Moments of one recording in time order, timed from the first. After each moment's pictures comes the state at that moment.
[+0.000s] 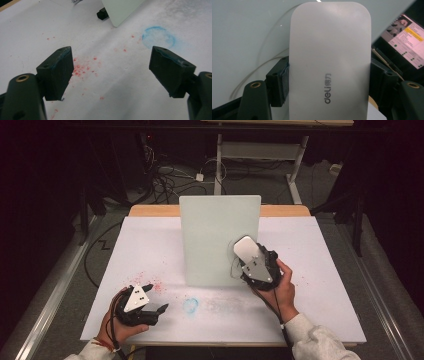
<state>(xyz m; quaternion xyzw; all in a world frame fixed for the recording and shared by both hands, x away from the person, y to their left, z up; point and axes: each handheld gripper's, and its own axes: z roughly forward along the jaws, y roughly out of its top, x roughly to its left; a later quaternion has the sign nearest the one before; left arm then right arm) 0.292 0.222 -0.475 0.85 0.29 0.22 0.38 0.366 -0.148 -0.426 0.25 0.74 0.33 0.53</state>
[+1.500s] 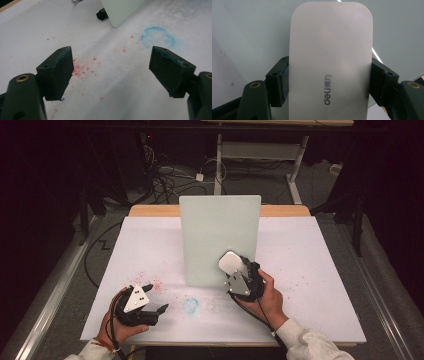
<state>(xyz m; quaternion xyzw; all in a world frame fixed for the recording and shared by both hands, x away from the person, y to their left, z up) 0.291 0.222 -0.474 0.85 0.29 0.23 0.38 0.349 -0.113 -0.466 0.18 0.80 0.27 0.51</state>
